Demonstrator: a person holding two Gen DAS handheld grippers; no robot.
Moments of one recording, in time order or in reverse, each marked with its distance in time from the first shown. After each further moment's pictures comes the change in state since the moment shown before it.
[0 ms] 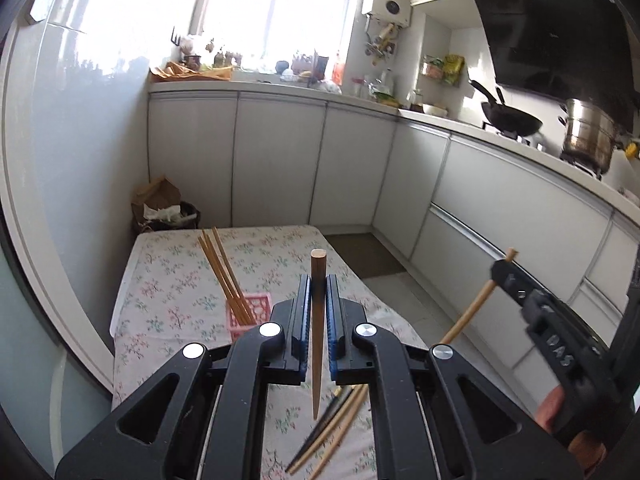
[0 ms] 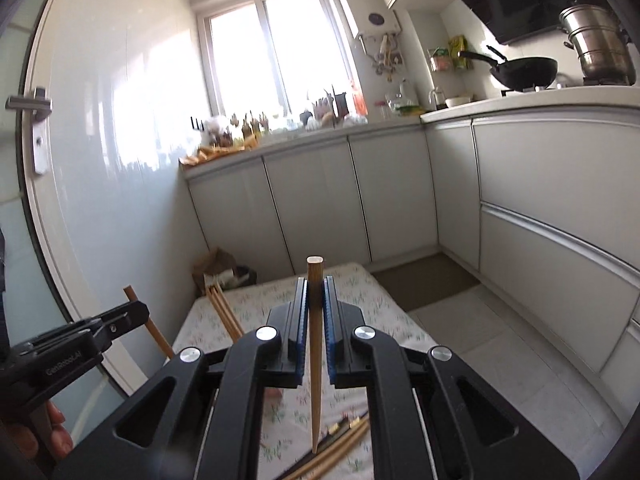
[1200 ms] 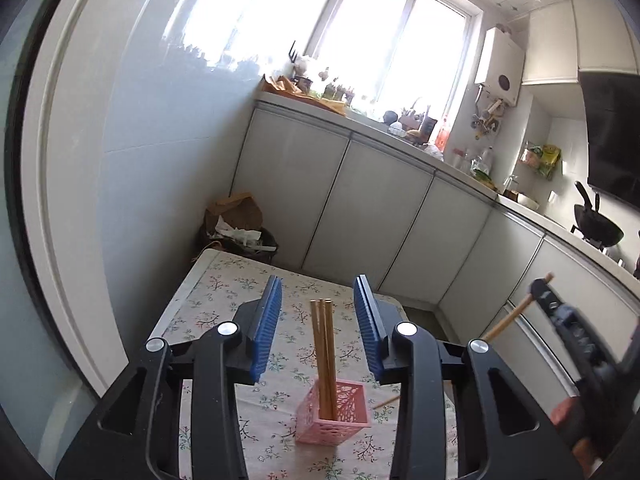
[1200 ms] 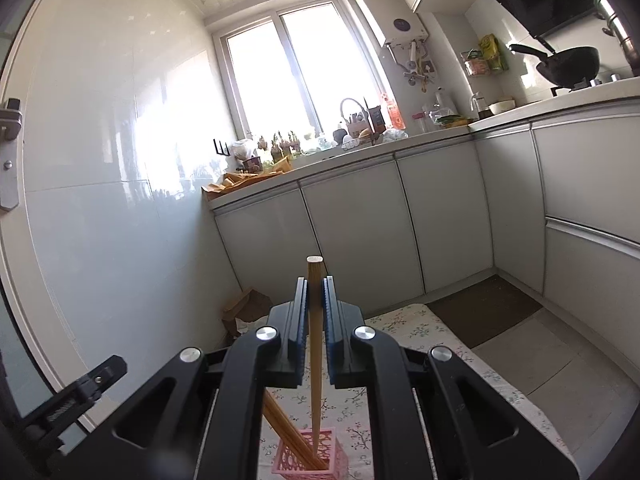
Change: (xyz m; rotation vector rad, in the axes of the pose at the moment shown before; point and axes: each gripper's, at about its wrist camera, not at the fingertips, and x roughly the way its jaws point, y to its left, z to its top) left arm 0.039 0.135 0.023 -0.299 -0.176 0.216; right arm 0.155 0.068 0.012 0.044 -0.048 0.122
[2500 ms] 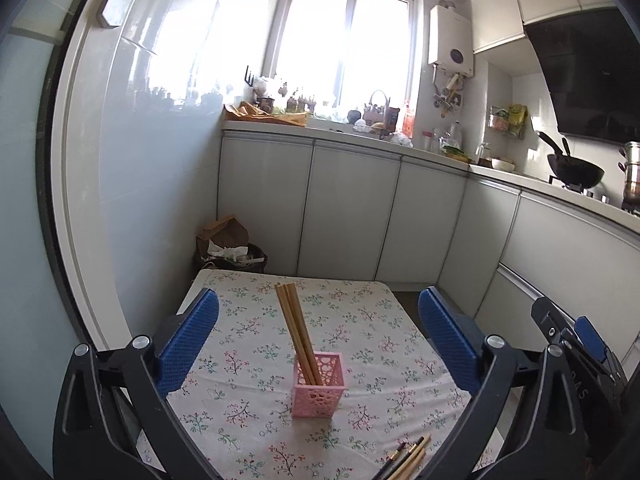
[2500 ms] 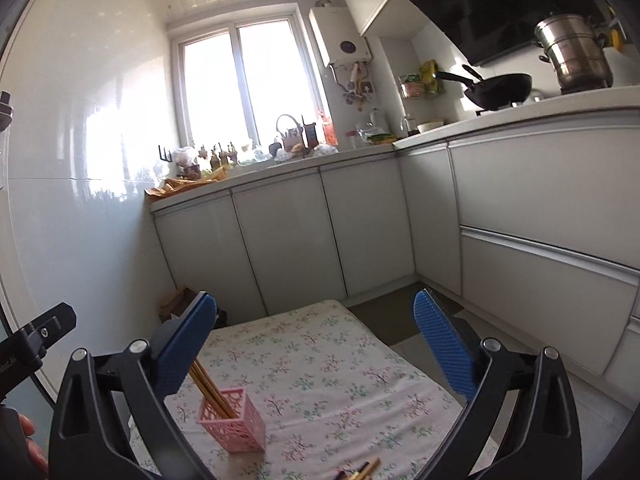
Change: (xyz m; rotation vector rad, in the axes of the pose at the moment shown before) left arm -0.067 -0.077 -0.032 0.227 -0.026 -0.006; right arm -0.124 -0.056 -0.016 -0.021 -0.042 -0.269
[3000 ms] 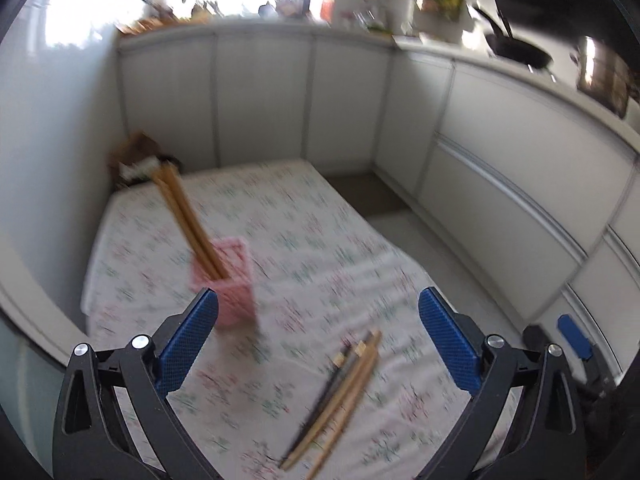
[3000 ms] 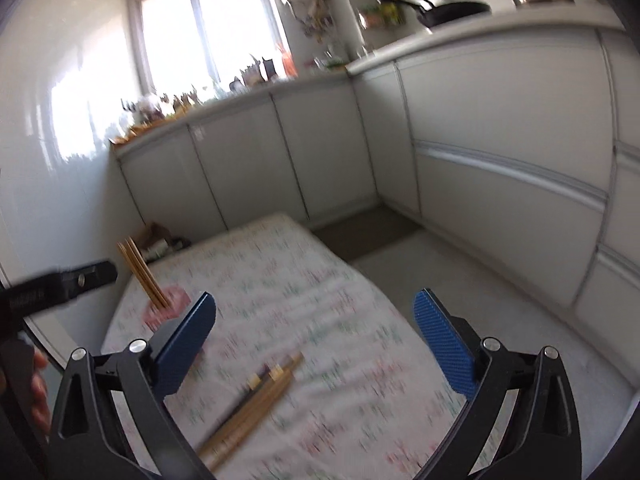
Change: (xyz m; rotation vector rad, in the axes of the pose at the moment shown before) left arm 0.067 -0.071 -0.072 0.177 0.449 -0.263; right arm -0.032 -0.106 -0.095 0.050 0.299 -0.116
